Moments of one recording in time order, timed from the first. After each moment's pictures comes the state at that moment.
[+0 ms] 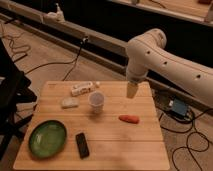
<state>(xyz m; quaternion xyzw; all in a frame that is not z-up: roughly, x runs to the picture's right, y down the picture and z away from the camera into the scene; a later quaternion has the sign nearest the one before) 0.136 -0.011 0.673 -0.23 0.01 0.12 0.97</state>
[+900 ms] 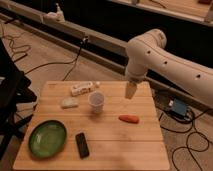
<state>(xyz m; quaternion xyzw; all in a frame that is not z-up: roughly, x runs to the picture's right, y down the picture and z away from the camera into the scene) 0.121 -0.005 0.674 -0.25 -0.01 0.15 0.96</state>
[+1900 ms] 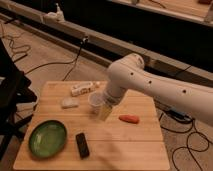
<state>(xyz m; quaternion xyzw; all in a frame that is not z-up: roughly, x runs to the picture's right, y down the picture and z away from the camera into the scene) -0.003 0.098 0.659 -0.31 -0.08 0.19 0.93</state>
